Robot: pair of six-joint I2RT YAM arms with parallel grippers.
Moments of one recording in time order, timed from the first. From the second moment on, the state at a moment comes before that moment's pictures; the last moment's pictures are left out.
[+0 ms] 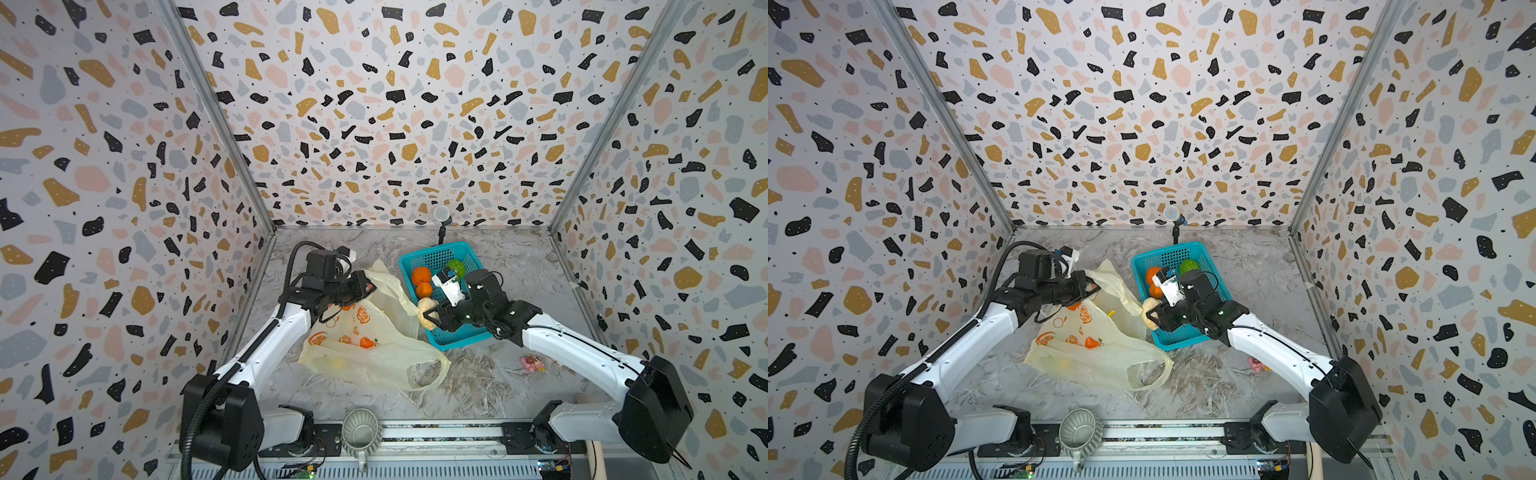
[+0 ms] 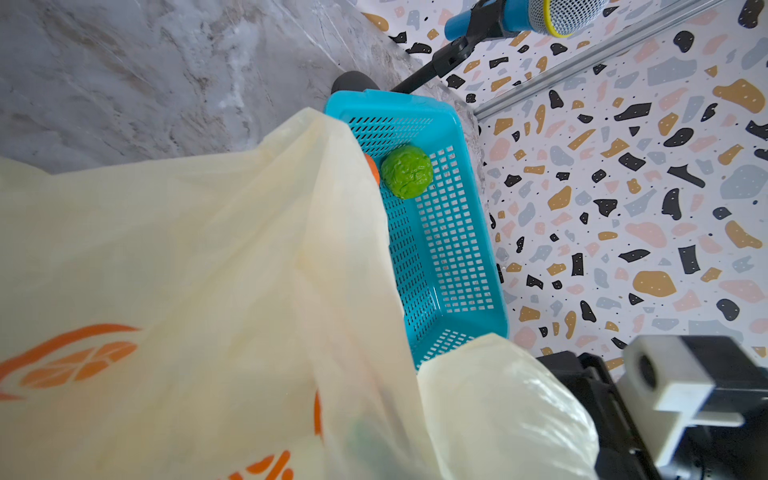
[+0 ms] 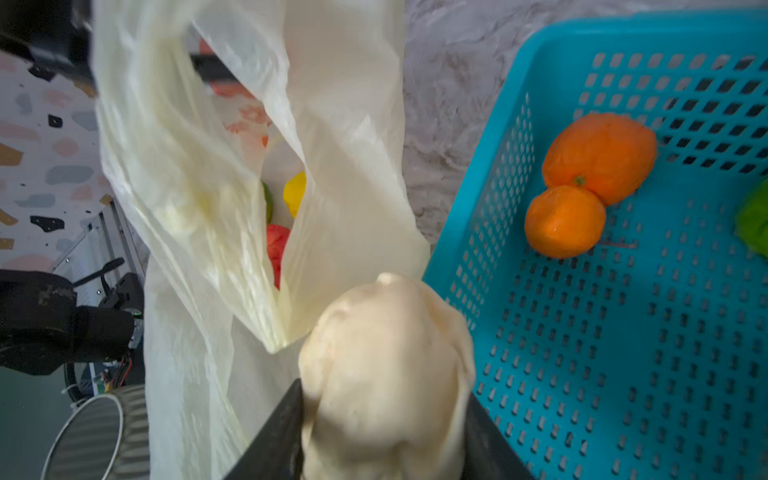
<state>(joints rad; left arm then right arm) -0.25 1.29 0.97 -0.35 0.58 -0.63 0.70 1.31 0.91 -0.30 -0.35 0.16</state>
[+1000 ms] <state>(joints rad) -0.25 1.28 0.97 -0.35 0.59 -0.64 0.78 1.89 1.42 -0.21 -0.38 0.16</state>
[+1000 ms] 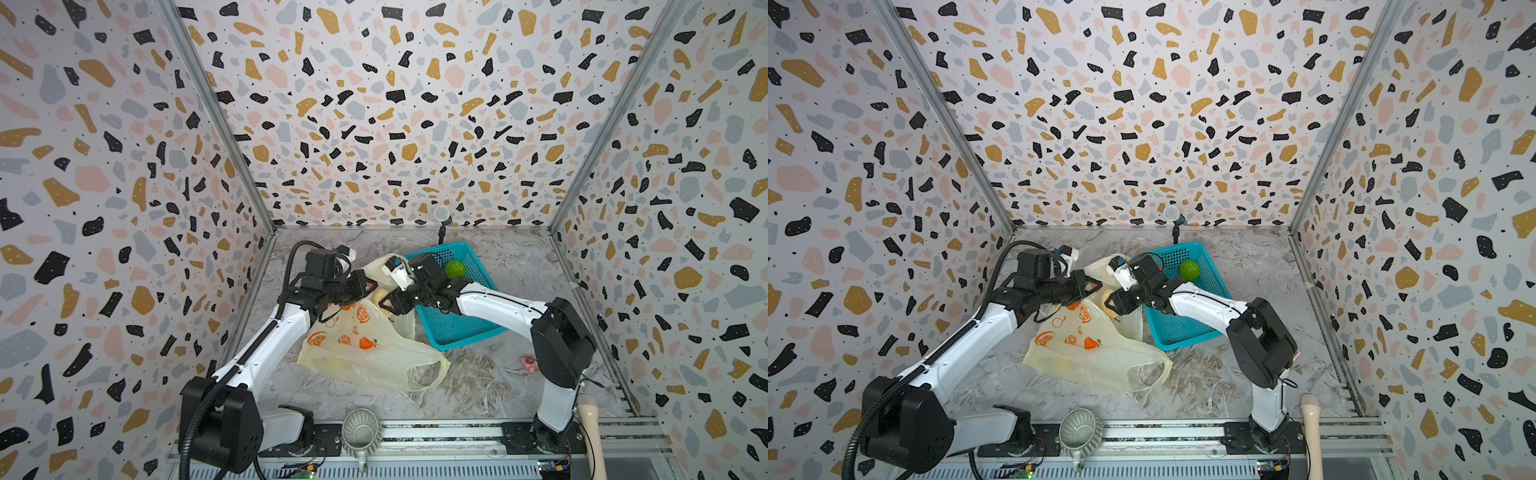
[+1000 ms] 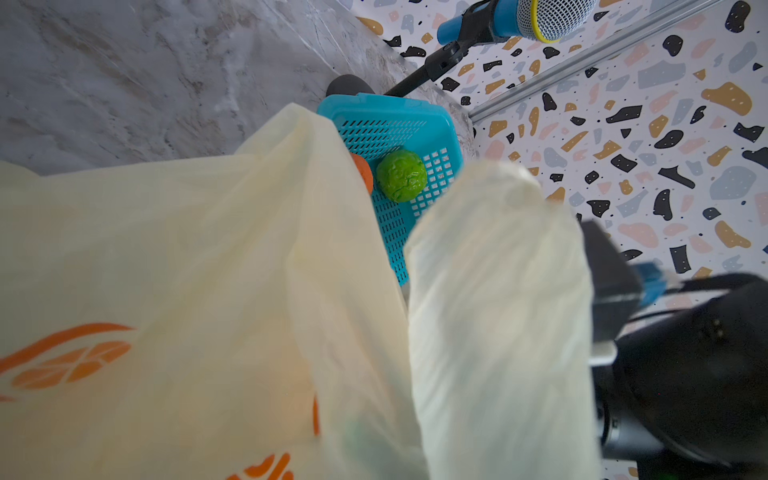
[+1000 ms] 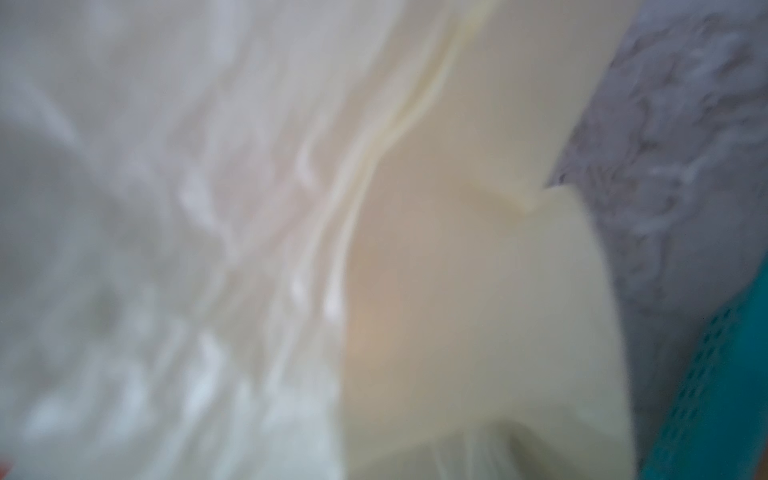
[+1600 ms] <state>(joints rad) -0.25 1.28 0.96 -0.32 0.58 -0.66 0.57 1.38 1.02 -0.09 -0.40 0.29</state>
